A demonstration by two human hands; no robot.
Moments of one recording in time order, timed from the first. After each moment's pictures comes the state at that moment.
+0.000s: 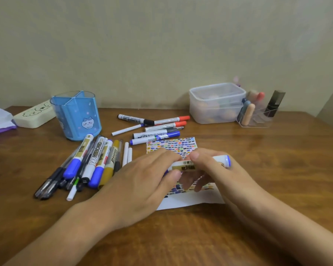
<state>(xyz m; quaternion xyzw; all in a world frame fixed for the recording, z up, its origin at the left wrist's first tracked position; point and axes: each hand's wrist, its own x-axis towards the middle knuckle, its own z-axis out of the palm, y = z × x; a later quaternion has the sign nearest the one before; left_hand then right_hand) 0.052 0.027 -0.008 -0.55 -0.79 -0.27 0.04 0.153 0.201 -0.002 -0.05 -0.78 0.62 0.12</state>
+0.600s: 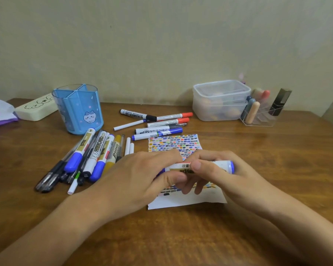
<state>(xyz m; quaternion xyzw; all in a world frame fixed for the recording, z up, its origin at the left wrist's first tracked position) 0.045 0.021 -0.003 -0.57 -0.78 -0.26 0.02 0.165 0.205 0.010 0.00 -0.81 0.59 0.04</state>
